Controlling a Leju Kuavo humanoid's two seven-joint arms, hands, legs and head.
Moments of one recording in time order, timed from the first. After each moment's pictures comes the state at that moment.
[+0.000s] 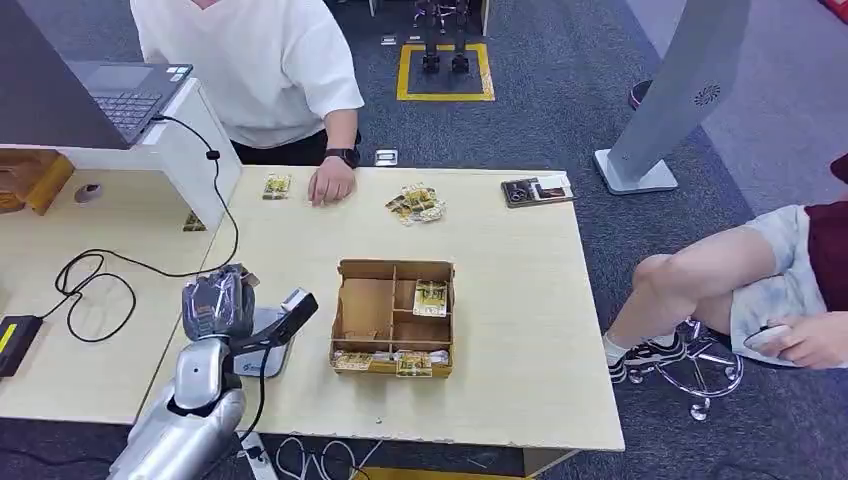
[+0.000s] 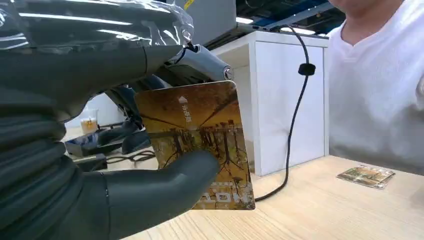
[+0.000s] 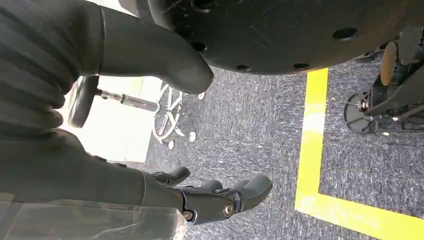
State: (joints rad) left arm -0.33 0.18 -0.28 -1.15 -1.26 0.34 0.38; right arm -0.08 0.05 1.55 -0.06 -1.55 -0.22 0.12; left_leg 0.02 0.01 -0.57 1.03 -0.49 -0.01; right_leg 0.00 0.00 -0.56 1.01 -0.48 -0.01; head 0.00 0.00
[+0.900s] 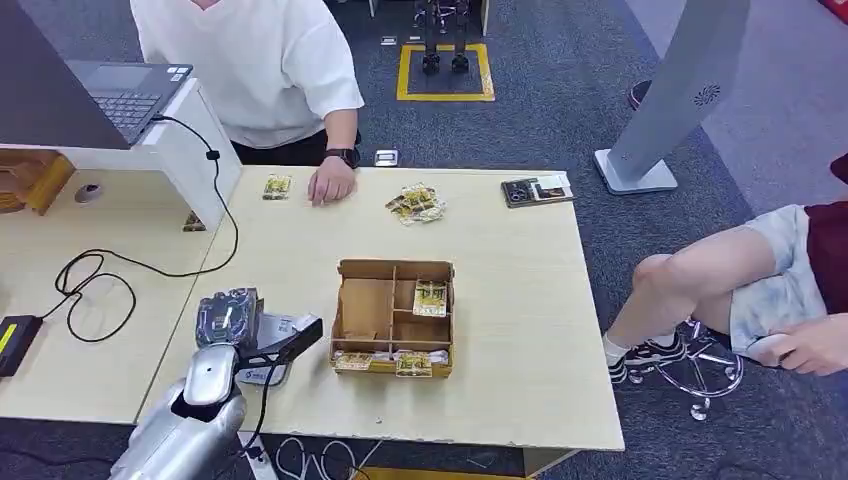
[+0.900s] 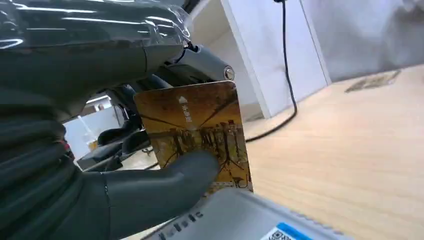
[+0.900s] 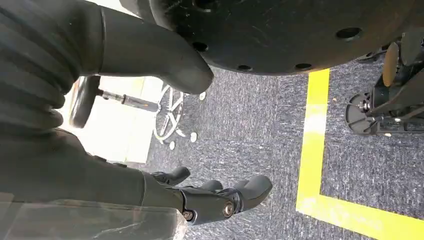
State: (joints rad) left arm -0.34 0.18 -0.31 -1.05 -1.36 0.13 0.41; right arm -0.08 0.05 1.55 -0.06 -1.55 -0.22 0.12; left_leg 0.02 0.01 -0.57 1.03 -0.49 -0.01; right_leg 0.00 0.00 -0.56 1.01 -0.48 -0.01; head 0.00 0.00
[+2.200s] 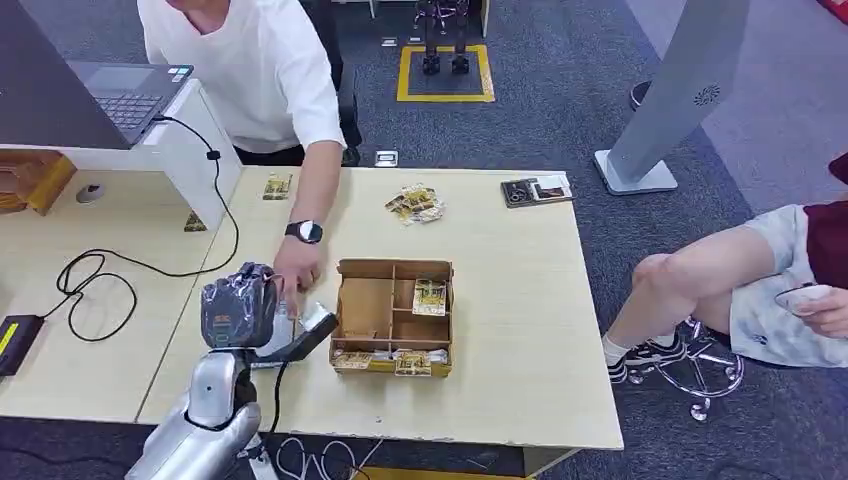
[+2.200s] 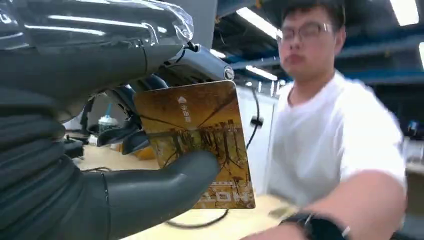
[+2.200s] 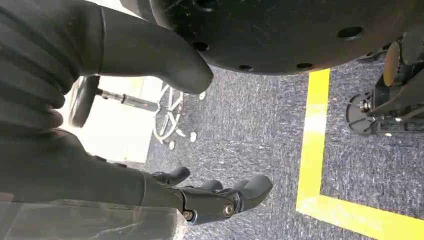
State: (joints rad) left arm -0.29 0.13 -0.31 -1.15 -1.34 0.65 0.28; right arm -0.08 0.05 1.55 -0.06 -1.55 -0.22 0.12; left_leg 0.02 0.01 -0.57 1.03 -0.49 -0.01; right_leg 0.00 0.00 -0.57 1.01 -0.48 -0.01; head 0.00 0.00
